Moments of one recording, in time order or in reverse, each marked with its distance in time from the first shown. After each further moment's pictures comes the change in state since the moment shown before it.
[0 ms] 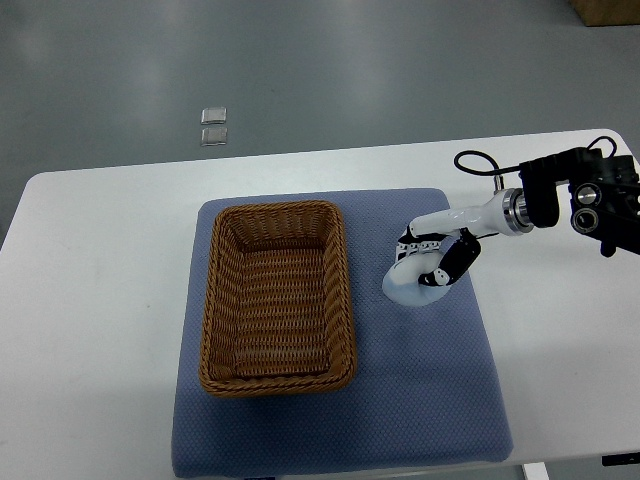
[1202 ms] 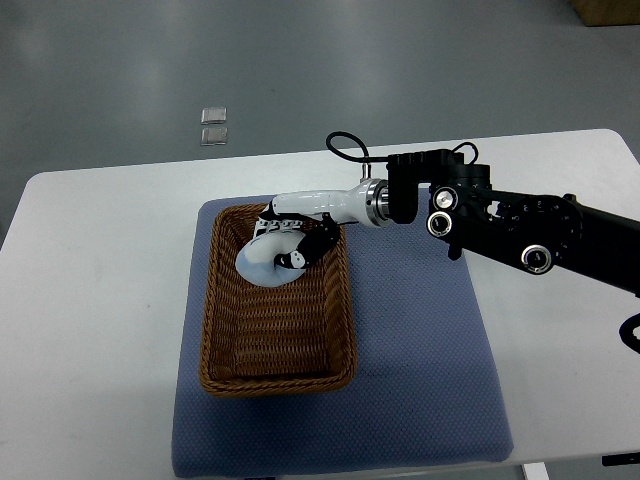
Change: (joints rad) left arm 0.000 0.000 0.000 0.001 0.000 0.000 0.000; right arm 0.008 0.450 0.101 -0.189 0.002 -0.179 -0.003
